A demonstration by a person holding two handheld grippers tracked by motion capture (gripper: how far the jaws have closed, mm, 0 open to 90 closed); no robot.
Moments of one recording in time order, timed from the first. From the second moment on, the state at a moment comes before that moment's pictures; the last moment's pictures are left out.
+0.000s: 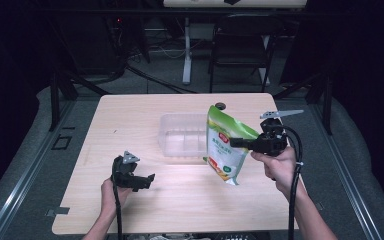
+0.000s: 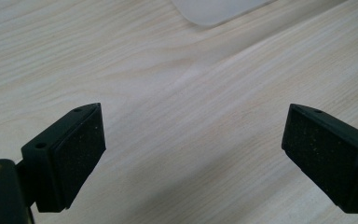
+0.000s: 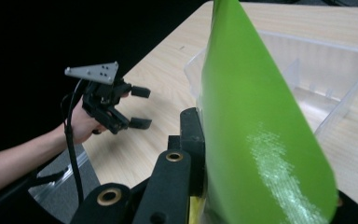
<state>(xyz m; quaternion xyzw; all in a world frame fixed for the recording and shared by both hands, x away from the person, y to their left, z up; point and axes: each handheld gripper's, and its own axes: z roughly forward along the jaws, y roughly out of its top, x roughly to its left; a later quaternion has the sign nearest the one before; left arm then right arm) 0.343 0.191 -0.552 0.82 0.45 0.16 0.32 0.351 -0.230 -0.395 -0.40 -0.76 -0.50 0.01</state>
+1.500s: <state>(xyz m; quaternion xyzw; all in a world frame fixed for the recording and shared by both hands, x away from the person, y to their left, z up) 0.343 0.189 -0.552 0.82 0.45 0.16 0.32 0.418 -0.208 -0.386 -0.47 -0.71 -0.52 -0.04</state>
